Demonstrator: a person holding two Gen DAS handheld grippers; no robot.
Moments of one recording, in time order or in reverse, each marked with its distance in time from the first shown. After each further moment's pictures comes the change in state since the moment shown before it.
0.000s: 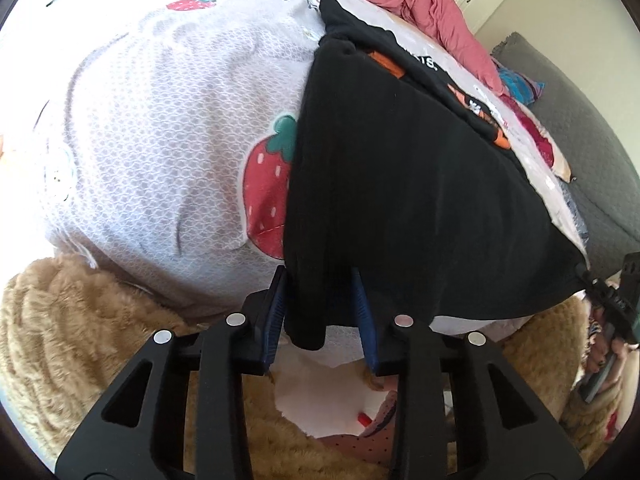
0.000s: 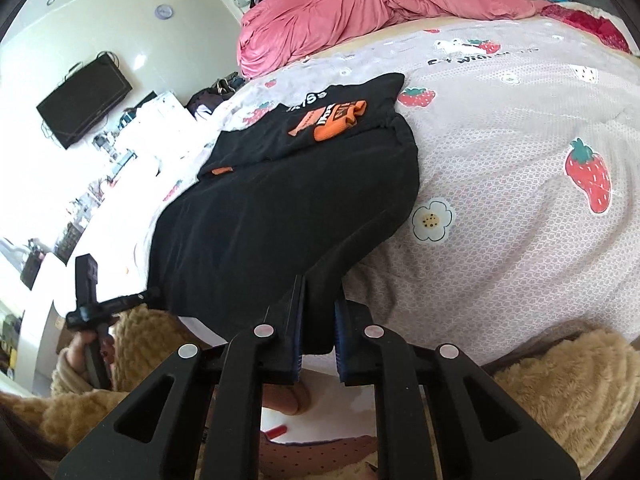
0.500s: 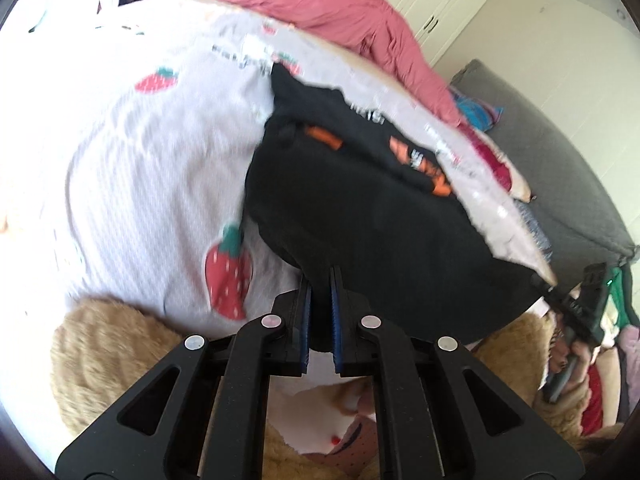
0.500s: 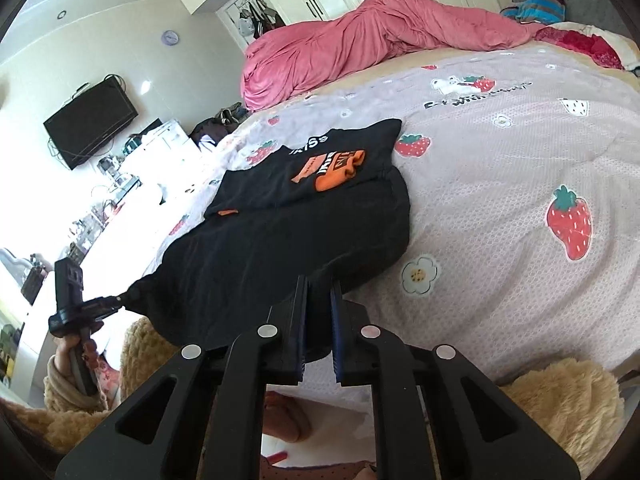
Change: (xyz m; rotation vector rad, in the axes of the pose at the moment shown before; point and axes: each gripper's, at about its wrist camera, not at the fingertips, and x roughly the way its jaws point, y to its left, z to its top) left arm -0.058 -0.021 0.036 0.031 -0.139 -0.147; right arm -0.024 0.000 0.021 -0.005 -0.118 0.004
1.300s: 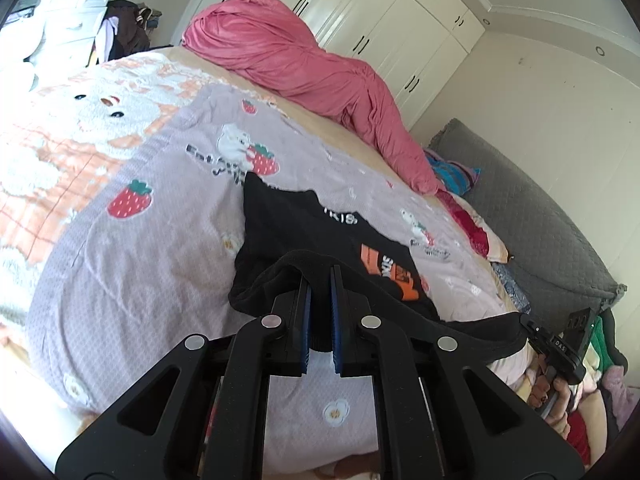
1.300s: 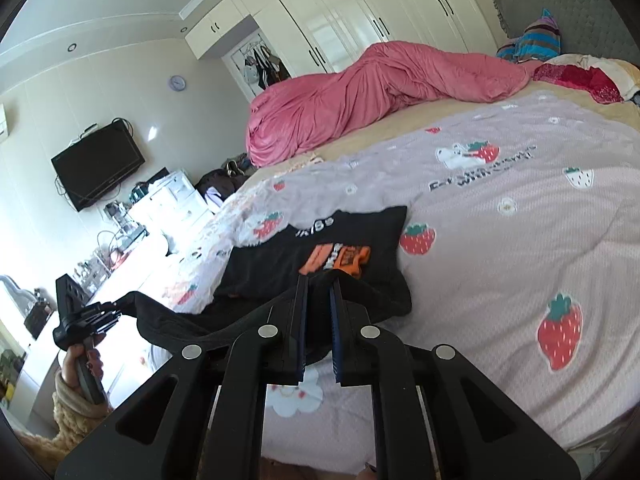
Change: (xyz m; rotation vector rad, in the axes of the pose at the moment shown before) left arm -0.019 -0.013 0.093 -0.013 -0.217 -0.078; right arm -0.011 0.002 0.080 0.005 -0.189 0.013
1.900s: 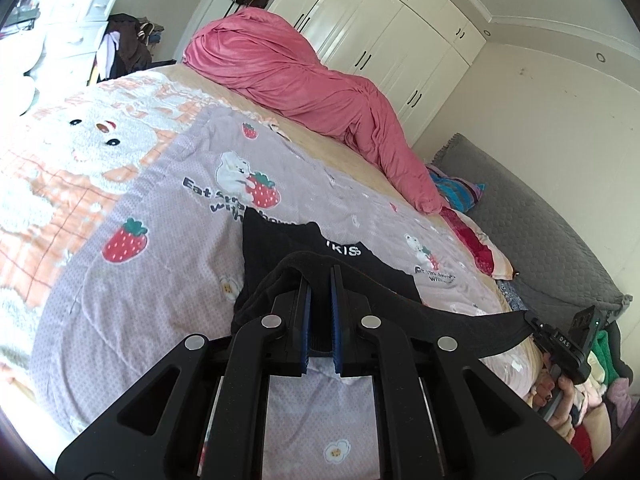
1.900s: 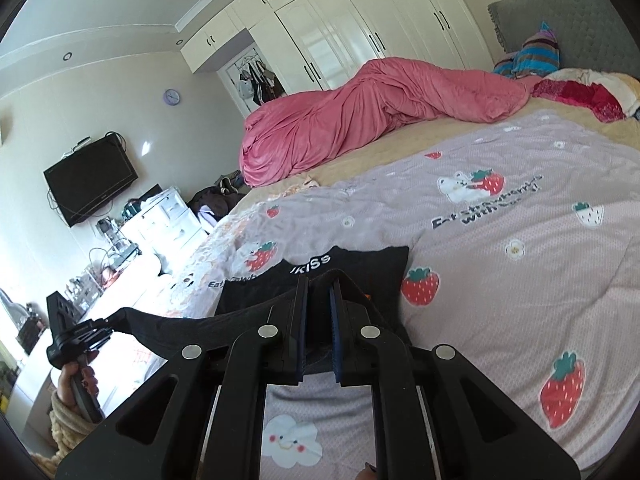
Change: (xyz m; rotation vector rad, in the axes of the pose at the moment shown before) left arm 0.015 -0.003 0.037 0.007 -0.057 0.018; right arm 0.030 0.002 0.045 -0.004 -0.056 -0.028
